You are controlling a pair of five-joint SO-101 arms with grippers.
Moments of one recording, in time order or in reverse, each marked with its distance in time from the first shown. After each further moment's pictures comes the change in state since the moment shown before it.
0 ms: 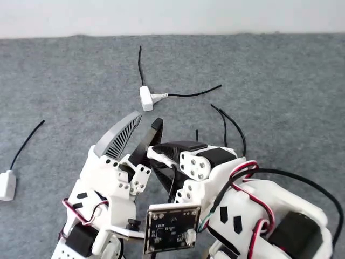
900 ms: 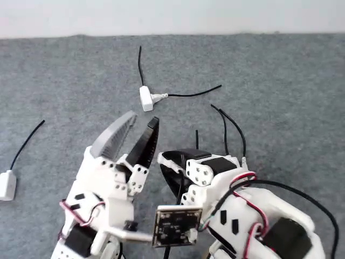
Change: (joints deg) left arm -0.3 -0.3 0.6 -0.1 0.3; right arm 1.8 -14.9 21.5 -7.8 0.3
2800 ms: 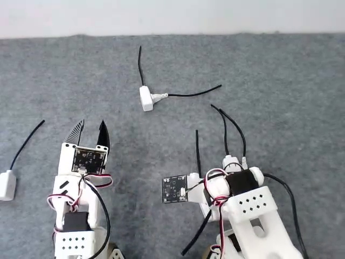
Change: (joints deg) left arm -33.6 15.2 10.7 9.3 31.1; right arm 26.3 15.6 35.3 9.5 18.0
